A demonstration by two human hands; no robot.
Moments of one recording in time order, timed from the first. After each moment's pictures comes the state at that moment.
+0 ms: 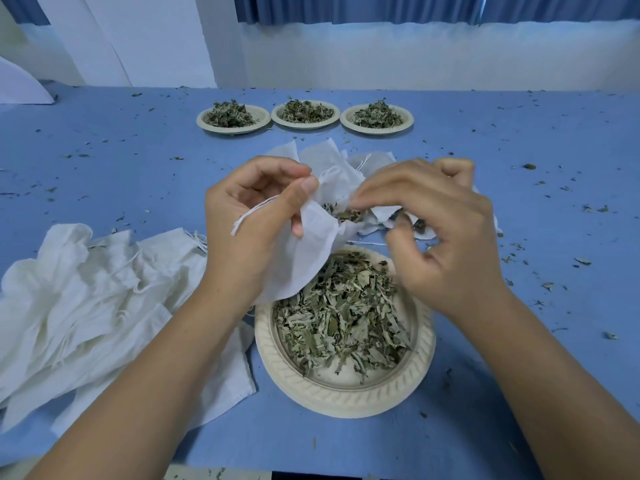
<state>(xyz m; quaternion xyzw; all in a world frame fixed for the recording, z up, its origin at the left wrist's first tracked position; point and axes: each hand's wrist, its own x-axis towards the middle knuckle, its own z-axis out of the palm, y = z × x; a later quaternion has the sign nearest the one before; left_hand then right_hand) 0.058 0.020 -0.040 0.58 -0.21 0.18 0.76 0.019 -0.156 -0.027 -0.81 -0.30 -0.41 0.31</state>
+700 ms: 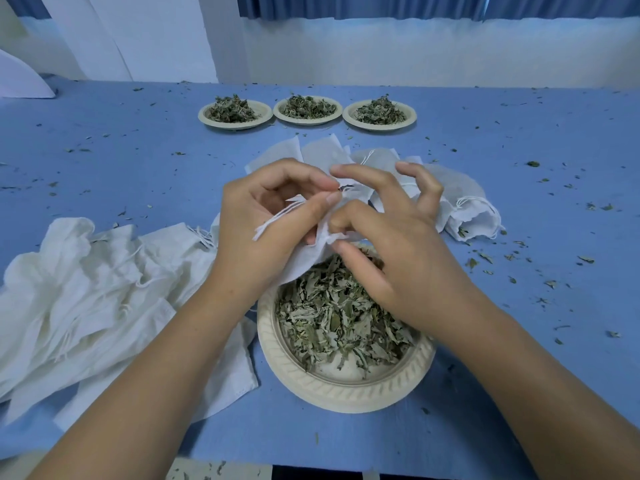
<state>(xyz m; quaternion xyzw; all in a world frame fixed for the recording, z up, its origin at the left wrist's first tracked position) 0.054 0.020 -0.042 0.66 -0.28 0.18 0.67 0.013 -0.134 -0.035 -0.87 -0.30 -0.32 0.22</state>
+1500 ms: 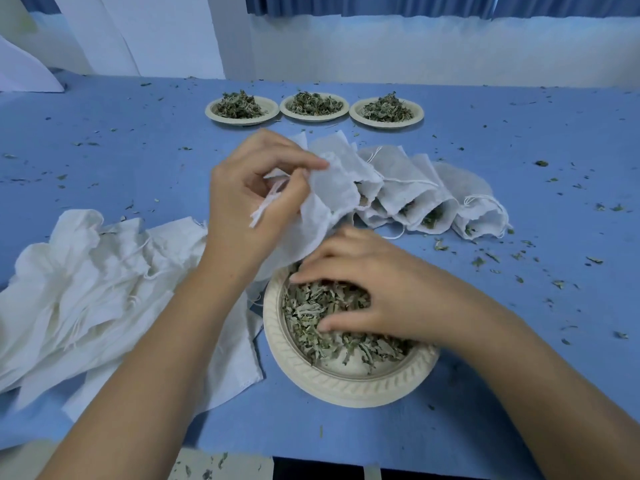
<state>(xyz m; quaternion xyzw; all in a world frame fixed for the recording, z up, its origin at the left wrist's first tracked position) 0.065 0.034 -0.038 0.73 -0.28 0.31 0.54 0.015 -0.134 -0.042 -0.89 -0.40 -0.02 0.22</state>
